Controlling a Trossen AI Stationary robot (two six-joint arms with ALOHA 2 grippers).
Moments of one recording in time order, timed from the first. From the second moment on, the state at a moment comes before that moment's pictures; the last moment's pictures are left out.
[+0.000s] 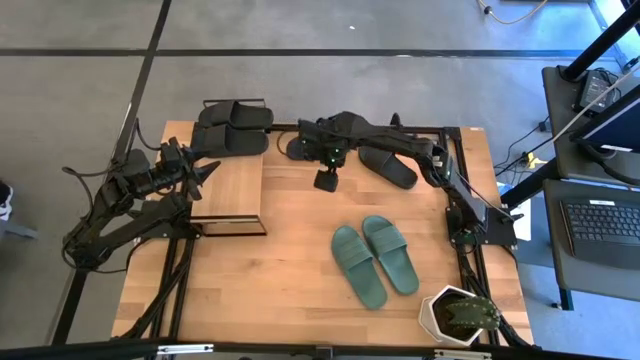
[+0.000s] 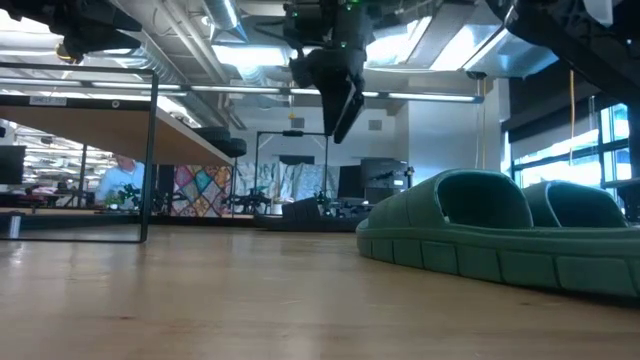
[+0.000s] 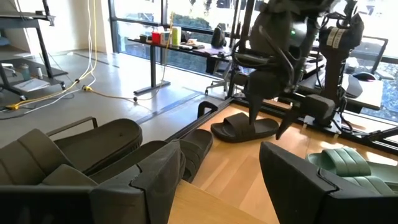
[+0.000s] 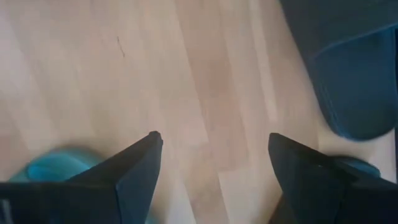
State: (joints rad) left arm 0.65 0.07 0.59 -0.62 0.09 -0.10; right arm -0.26 2.27 2.35 -1.47 0.00 0.00
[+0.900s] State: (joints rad) left arm 0.65 0.07 0.59 -0.62 0.09 -0.10; right arm -0.57 2.27 2.19 -1.15 -0.05 -0.08
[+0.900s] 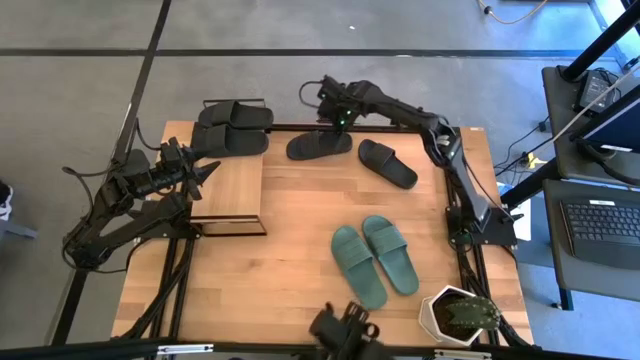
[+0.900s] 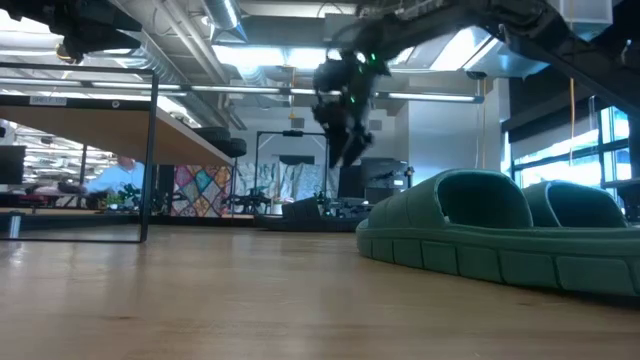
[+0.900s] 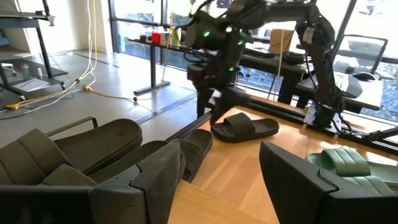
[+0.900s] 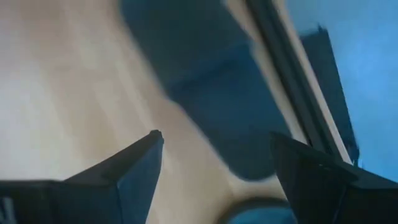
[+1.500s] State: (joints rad) left arm 0.65 0.07 0.59 -0.62 0.09 -0.10; right arm -0.73 2.27 1.94 -0.98 -0.05 0.13
